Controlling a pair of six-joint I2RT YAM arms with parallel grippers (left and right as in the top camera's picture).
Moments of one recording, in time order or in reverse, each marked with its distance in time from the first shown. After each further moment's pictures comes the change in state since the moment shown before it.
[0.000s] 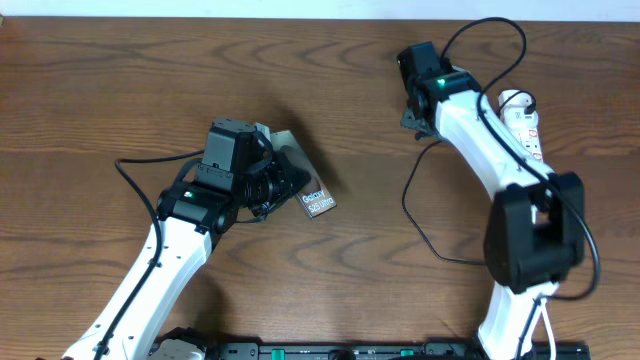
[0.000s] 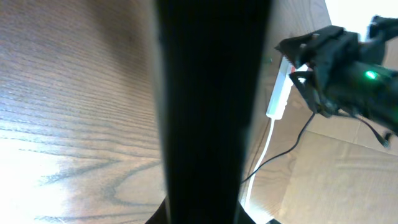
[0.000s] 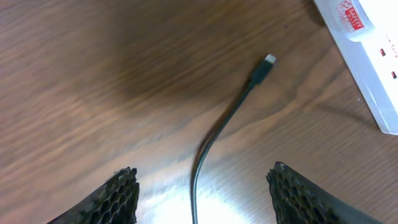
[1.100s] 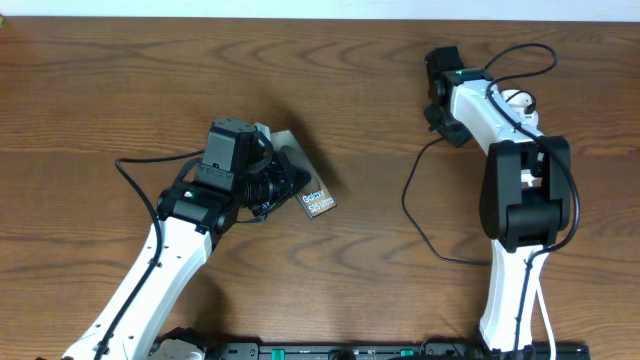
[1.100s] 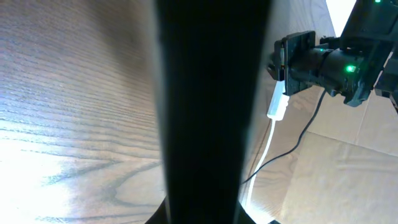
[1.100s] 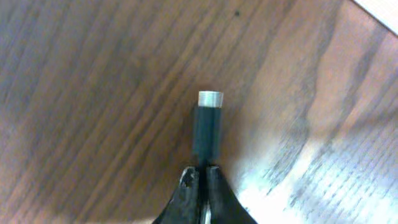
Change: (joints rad) left arm 0.000 0.000 0.000 0.000 -0.008 0.000; right arm -0.145 0.248 0.097 0.026 -0.052 0.336
